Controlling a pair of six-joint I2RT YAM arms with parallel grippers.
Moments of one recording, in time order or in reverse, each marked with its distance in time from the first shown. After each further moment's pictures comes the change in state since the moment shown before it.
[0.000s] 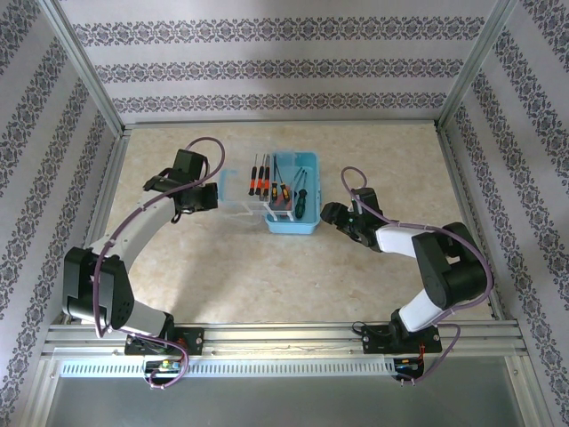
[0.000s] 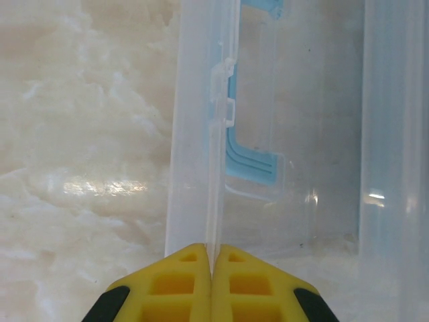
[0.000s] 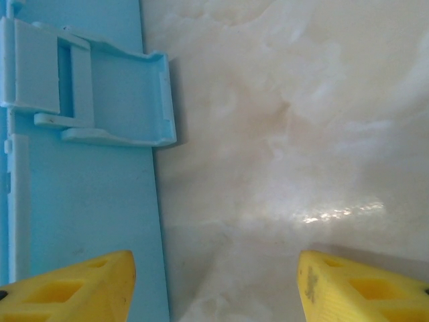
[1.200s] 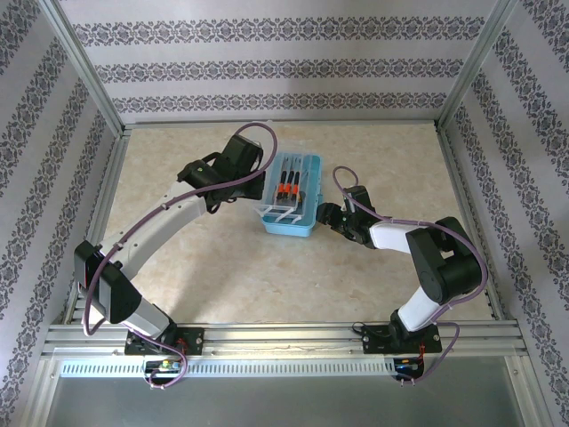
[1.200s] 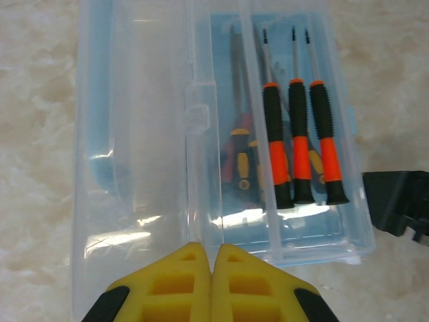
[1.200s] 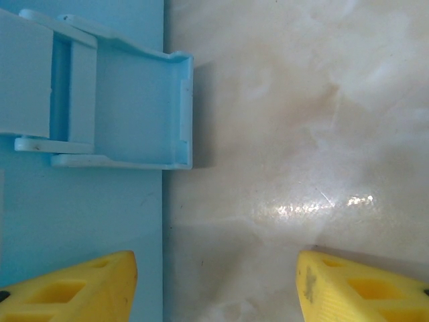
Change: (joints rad) left arm -0.384 0.096 0.367 -0.144 -0.173 -0.060; right arm 0.045 0.046 0.048 -0.030 0.008 -0.003
